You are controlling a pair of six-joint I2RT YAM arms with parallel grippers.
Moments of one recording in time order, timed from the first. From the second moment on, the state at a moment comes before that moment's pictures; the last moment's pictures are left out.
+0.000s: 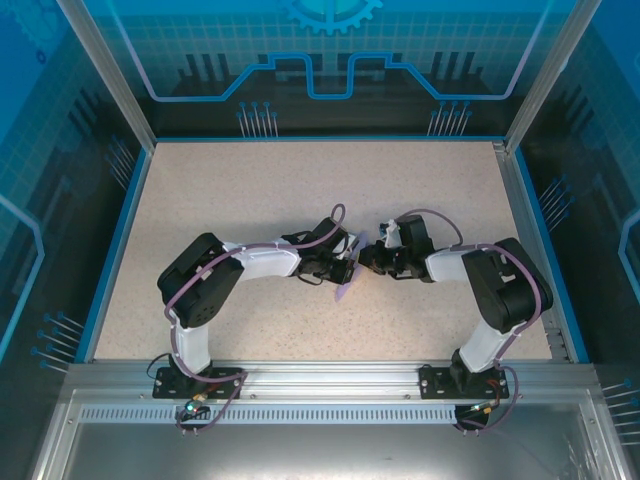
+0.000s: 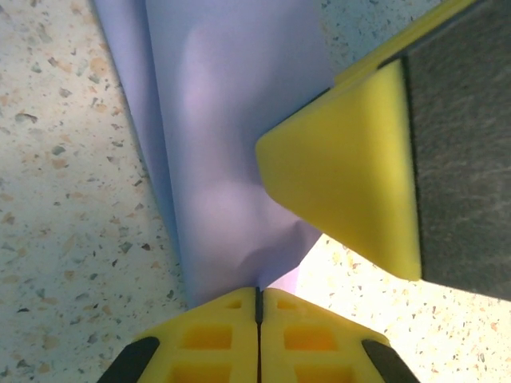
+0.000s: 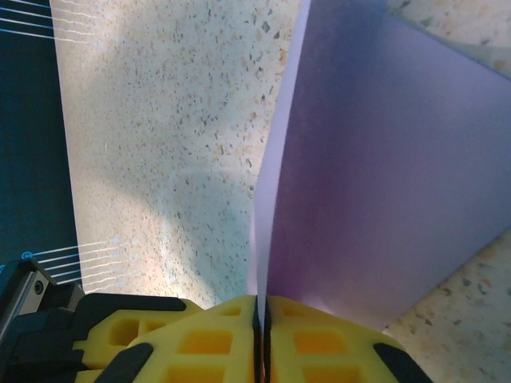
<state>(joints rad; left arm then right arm) -0.75 1.90 1.10 -0.21 0.26 -0.41 0.34 1.70 0.64 0.23 -0.63 0.78</state>
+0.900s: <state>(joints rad) -0.78 1.82 1.05 -0.29 0.17 -0.40 0.34 1.72 0.68 0.11 -0.60 0.70</state>
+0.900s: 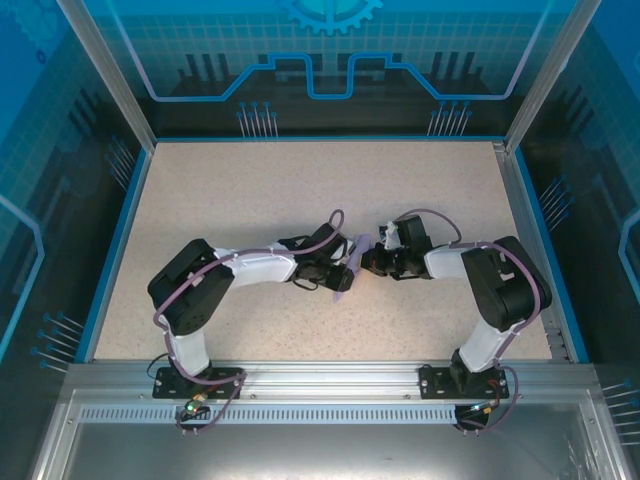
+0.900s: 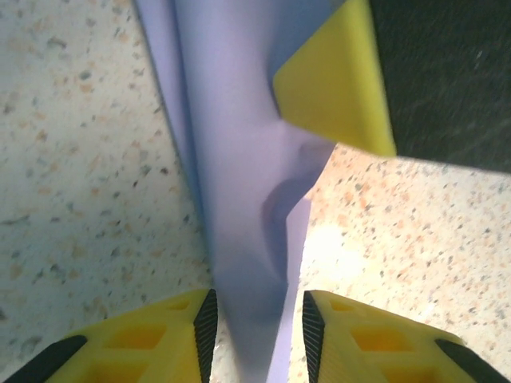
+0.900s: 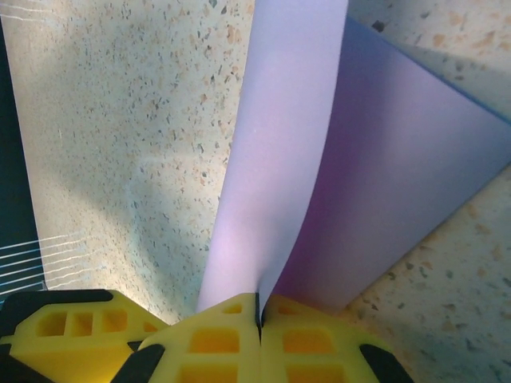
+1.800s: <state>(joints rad) -0.88 1.78 0.99 -0.37 -0.06 -0.37 0.34 1.73 0.71 0.08 -0.60 0.68</state>
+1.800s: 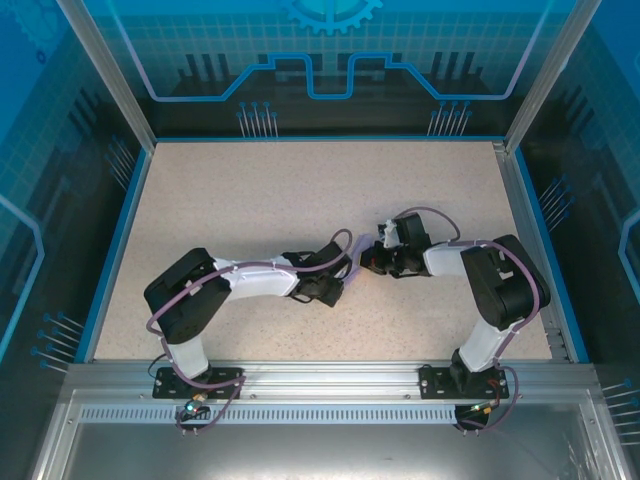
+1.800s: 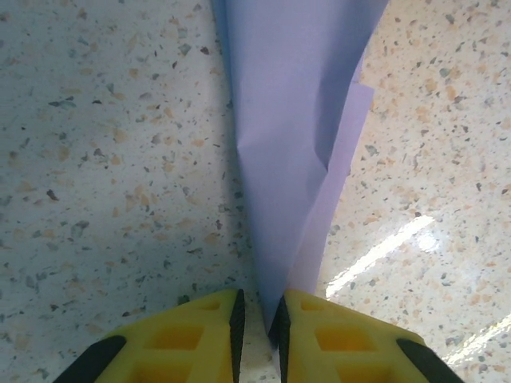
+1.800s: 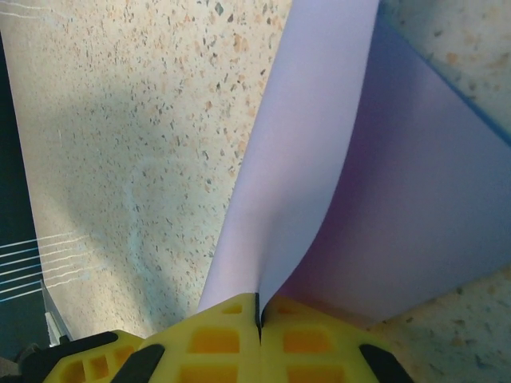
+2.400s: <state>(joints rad) -0.90 1.79 0.99 -0.37 -0.13 -0.29 0.34 1.75 0.76 -0.02 -0.58 0.61</state>
